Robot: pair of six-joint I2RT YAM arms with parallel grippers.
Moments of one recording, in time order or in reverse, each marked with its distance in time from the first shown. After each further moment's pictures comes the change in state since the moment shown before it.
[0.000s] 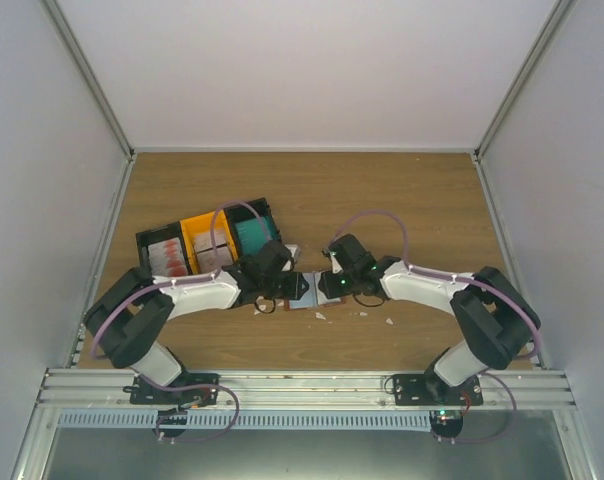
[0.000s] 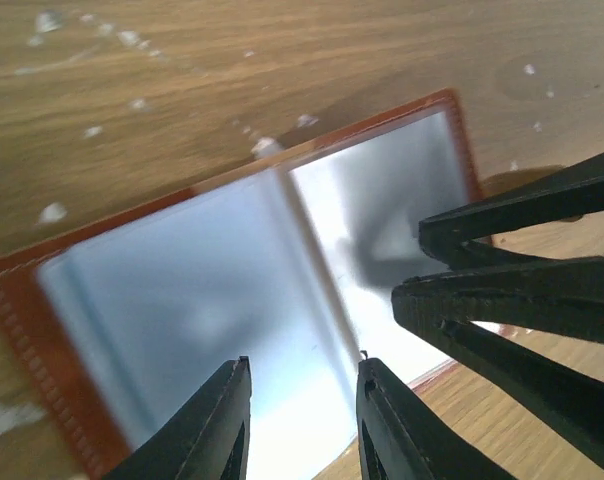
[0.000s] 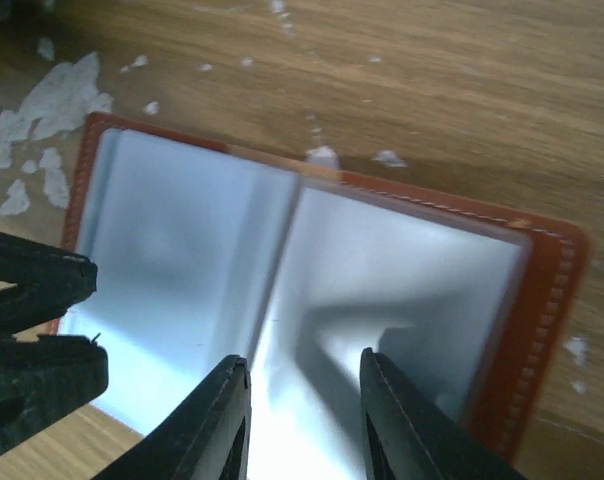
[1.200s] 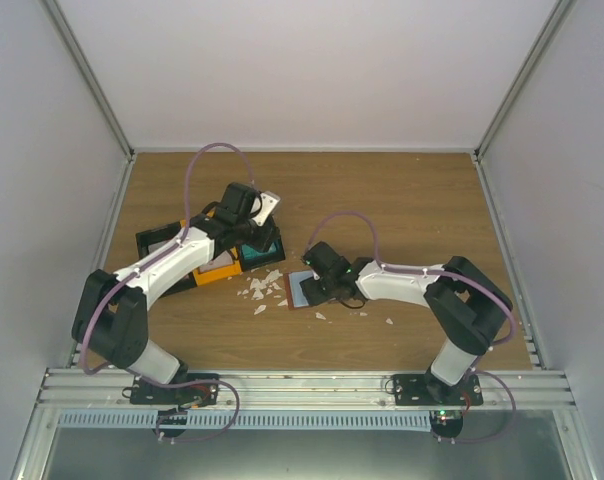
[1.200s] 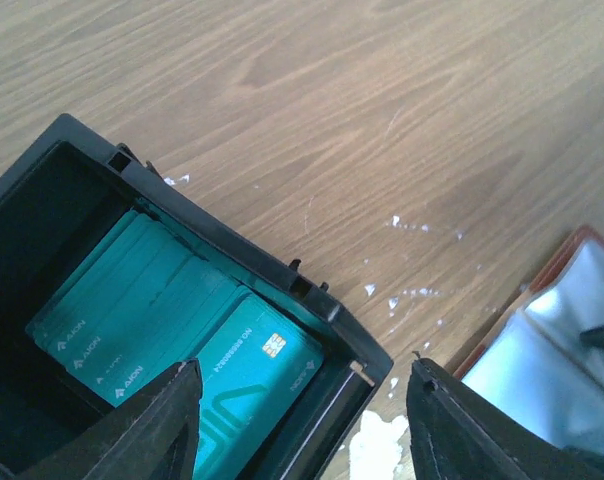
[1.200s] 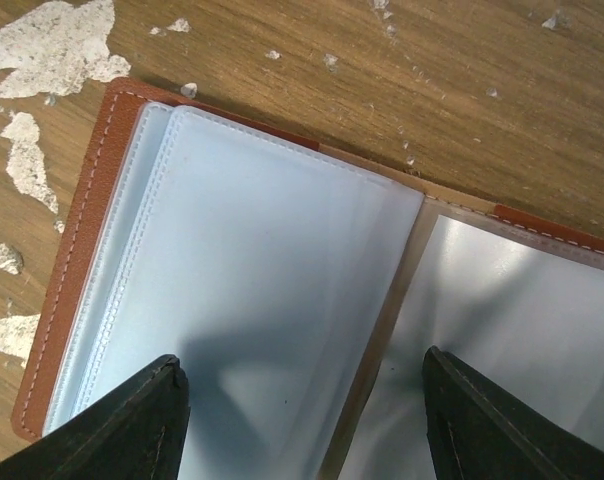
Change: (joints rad) left arm 0.307 -0.060 0.351 -0.409 -0.102 0.679; right arm 0.161 0.158 0.136 -0.053 0.212 -0.079
